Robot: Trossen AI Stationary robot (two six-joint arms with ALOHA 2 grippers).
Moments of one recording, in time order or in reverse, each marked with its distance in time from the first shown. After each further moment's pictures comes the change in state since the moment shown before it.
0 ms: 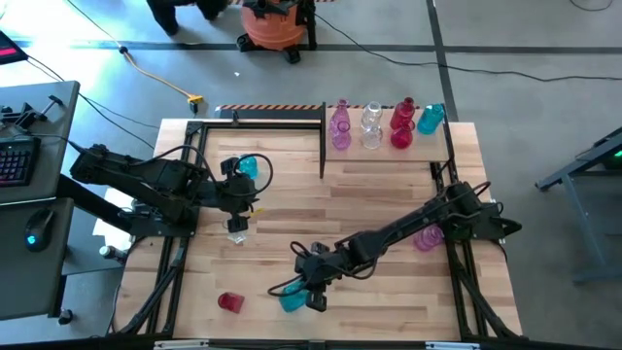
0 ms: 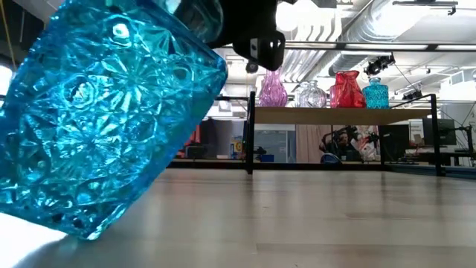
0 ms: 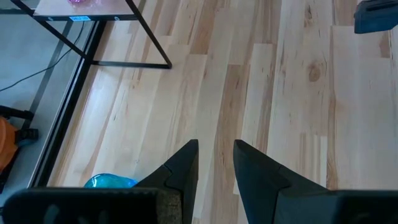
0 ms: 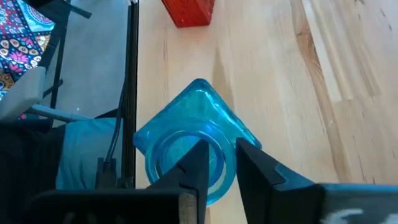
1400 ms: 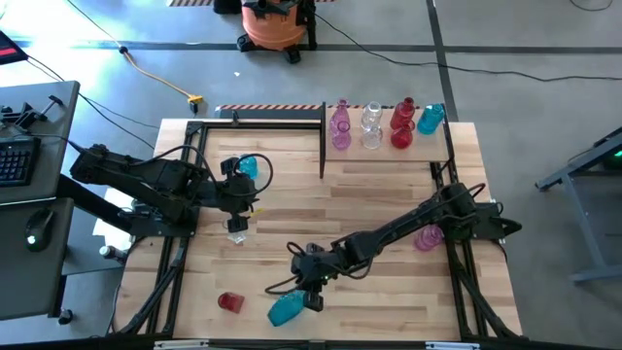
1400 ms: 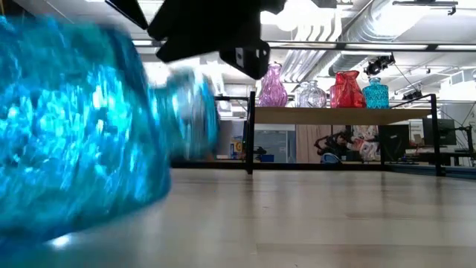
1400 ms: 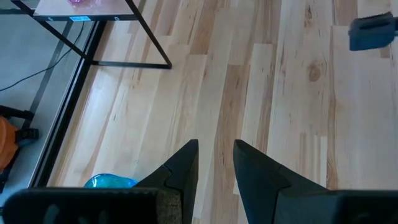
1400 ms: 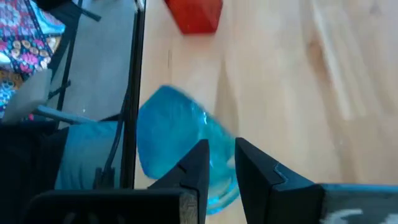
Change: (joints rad) left arm 0.000 0.000 0.000 0.000 0.000 0.000; right arm -0.023 0.028 0.000 0.069 -0.026 -0.038
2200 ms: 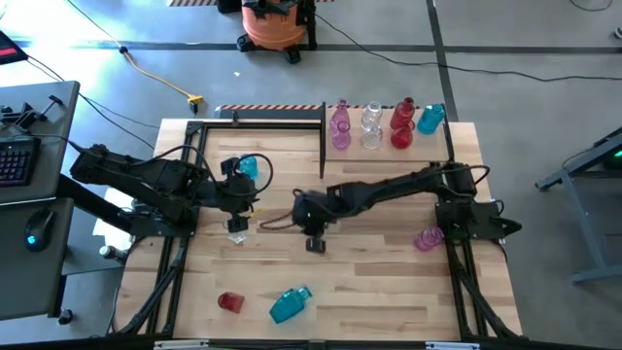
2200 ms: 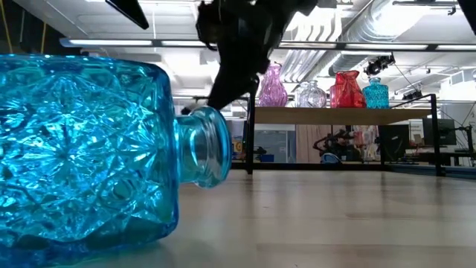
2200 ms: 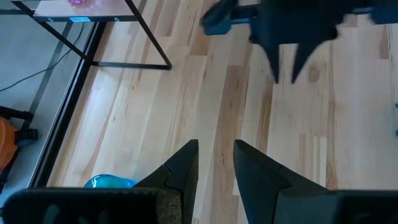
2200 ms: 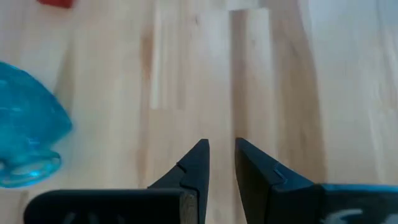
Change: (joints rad) left arm 0.000 0.000 0.000 0.004 0.000 0.000; right arm -0.298 -0.063 0.001 -0.291 -0.047 -0.440
